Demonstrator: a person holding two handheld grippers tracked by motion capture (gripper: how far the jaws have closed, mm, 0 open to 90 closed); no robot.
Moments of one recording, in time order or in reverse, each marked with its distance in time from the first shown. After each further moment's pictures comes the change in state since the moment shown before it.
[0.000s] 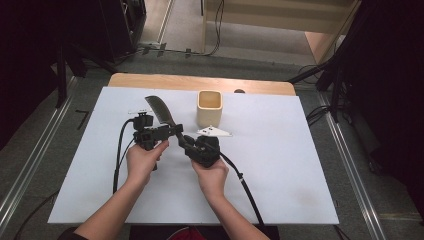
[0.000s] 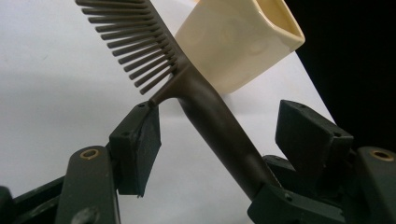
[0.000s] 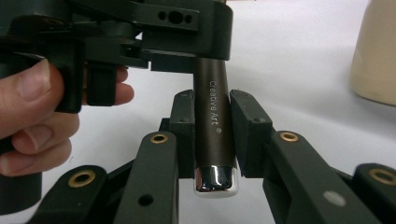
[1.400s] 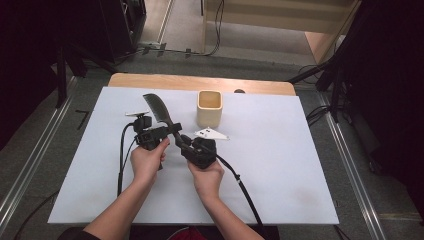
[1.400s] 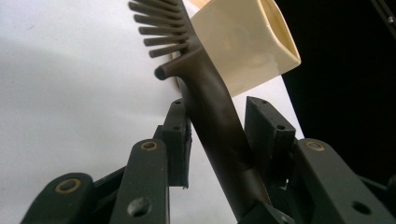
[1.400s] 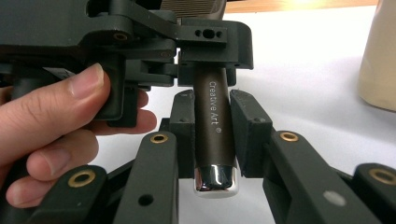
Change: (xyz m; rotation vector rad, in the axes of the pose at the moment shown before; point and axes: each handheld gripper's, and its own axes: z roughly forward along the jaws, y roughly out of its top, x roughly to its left) left arm 0.009 -0.005 0.005 -0.032 -0.063 -0.178; right arm 0.009 -0.004 0.005 -0.052 -0.013 0.001
